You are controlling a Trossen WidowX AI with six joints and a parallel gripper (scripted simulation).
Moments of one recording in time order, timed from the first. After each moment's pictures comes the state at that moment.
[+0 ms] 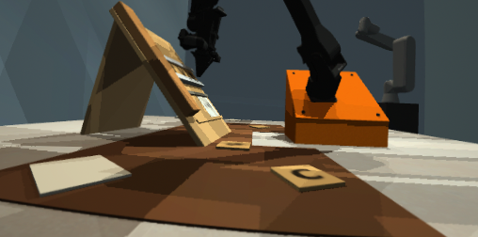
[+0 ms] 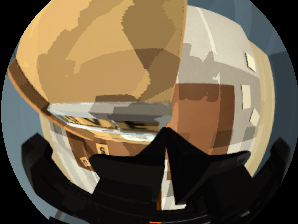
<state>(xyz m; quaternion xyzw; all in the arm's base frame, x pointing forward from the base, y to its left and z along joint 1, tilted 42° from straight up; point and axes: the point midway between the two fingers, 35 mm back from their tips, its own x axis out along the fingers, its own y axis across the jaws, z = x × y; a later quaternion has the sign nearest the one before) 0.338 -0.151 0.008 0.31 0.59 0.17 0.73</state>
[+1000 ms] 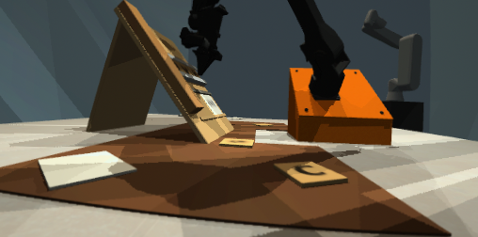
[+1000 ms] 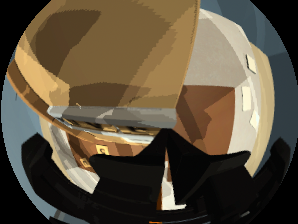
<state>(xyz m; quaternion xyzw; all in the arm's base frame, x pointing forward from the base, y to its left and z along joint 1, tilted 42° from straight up) 0.343 -0.148 0.009 0.31 0.59 0.17 0.73</state>
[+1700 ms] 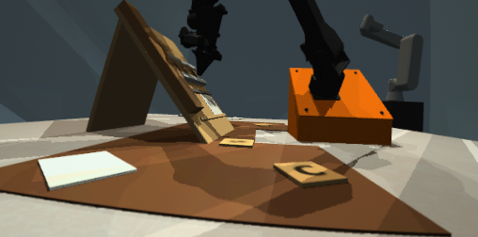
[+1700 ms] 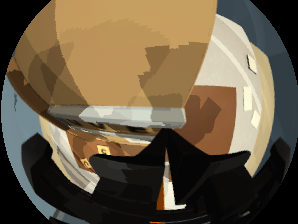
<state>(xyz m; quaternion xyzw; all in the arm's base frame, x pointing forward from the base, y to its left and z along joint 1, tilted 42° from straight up) 0.343 -0.141 0.012 0.31 0.59 0.17 0.73</state>
